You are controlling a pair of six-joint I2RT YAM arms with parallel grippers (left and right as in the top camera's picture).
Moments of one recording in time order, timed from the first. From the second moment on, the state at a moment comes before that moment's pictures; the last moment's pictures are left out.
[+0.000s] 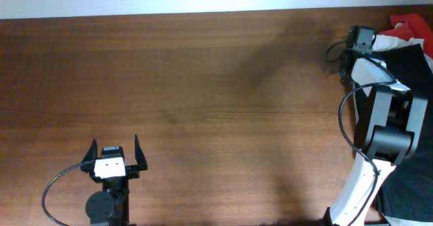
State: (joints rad) left arm 0.07 0.01 0.01 -0.08 -0.05 0.10; right arm -0.25 2.24 1.57 -0.31 0.48 -0.22
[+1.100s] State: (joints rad) left arm 0.07 0.01 0.01 -0.08 -0.05 0.10; right arm -0.23 2.24 1.59 -0.32 0.47 -0.21
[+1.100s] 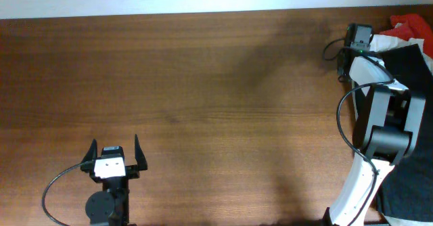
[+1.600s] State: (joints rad) left arm 0.07 0.01 0.01 -0.08 -0.05 0.10; right arm -0.24 1.95 1.60 -0.36 0.51 -0.06
